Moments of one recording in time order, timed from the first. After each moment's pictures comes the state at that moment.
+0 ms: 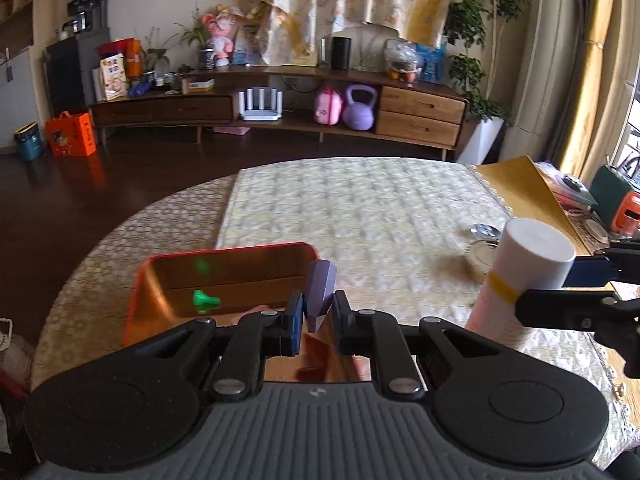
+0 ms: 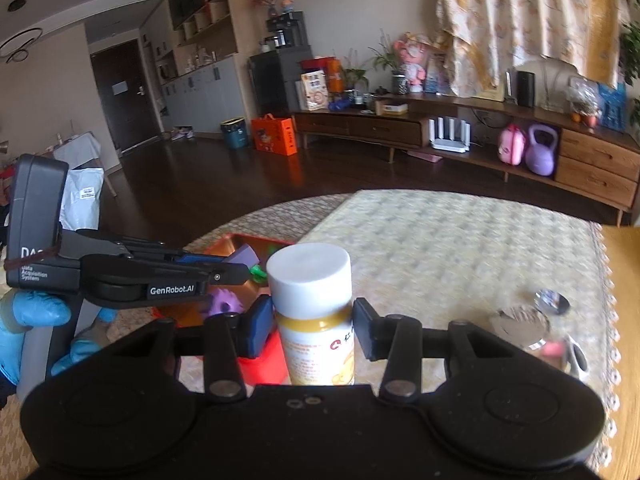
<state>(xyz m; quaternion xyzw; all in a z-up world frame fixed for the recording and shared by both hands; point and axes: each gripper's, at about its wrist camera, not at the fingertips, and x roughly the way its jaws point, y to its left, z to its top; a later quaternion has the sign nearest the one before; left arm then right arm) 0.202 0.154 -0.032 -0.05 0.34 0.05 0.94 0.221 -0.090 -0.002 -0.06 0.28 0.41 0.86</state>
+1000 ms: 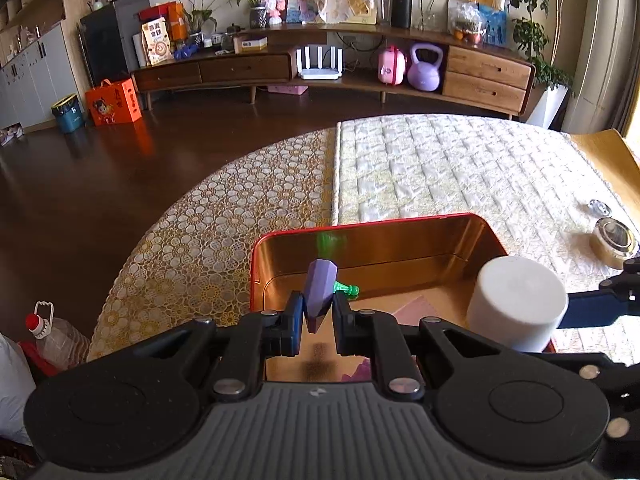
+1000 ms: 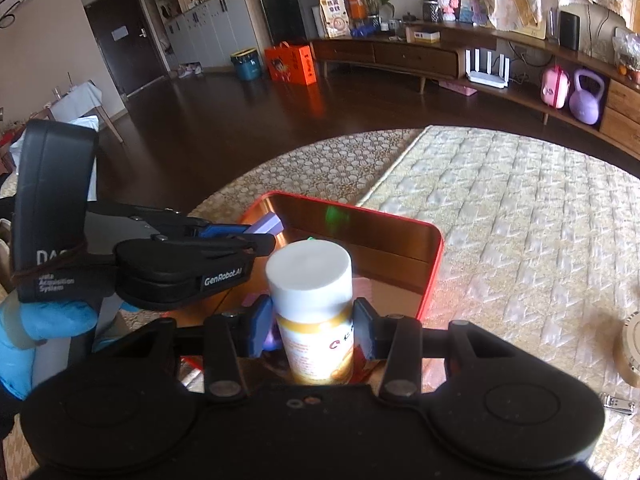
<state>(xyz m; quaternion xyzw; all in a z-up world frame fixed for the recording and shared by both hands) 0.248 0.248 -0.085 -0.03 0.40 0.12 0.91 0.257 0.052 -0.057 -0.09 0.39 0.41 0.82</state>
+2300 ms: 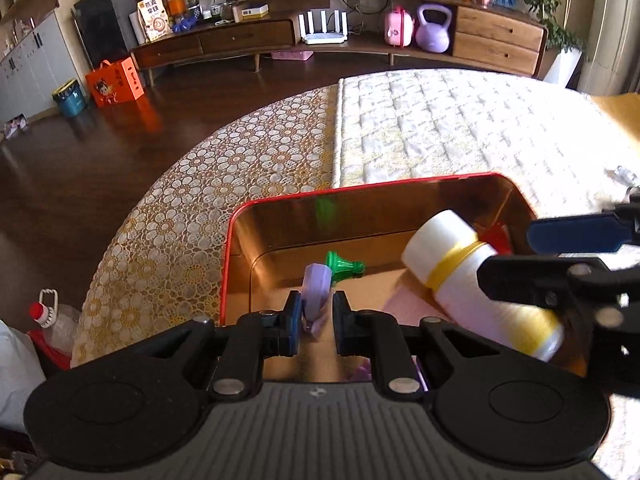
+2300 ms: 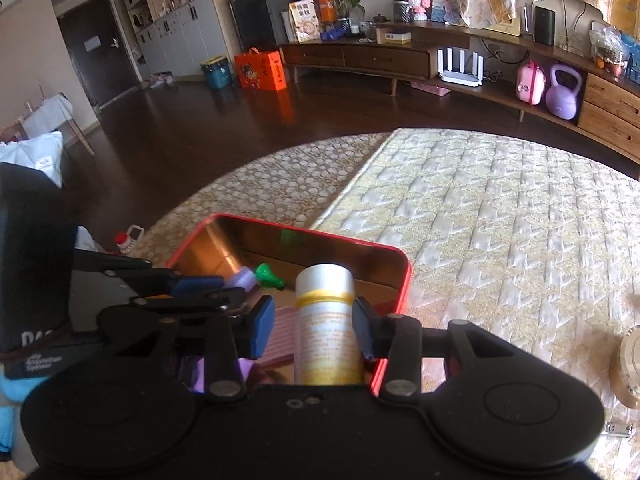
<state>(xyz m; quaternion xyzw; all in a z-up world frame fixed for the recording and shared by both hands) 0.273 0.239 -0.112 -0.02 0.44 0.13 0.89 0.287 0.049 -0.059 -0.08 0.38 0.39 0.84</state>
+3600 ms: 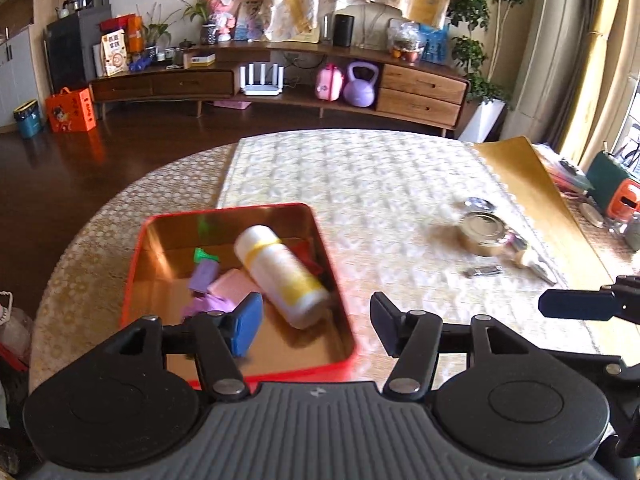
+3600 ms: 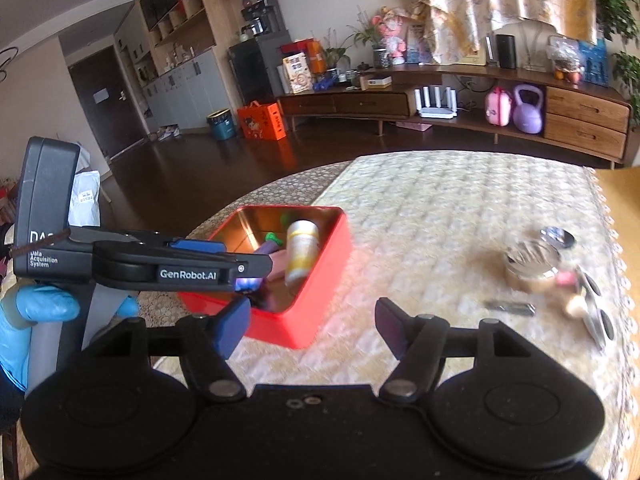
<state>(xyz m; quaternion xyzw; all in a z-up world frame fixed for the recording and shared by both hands) 0.184 0.135 -0.037 -0.07 0.37 0.04 0.93 0.181 -0.109 -0.017 -0.02 0.33 0.38 0.87</state>
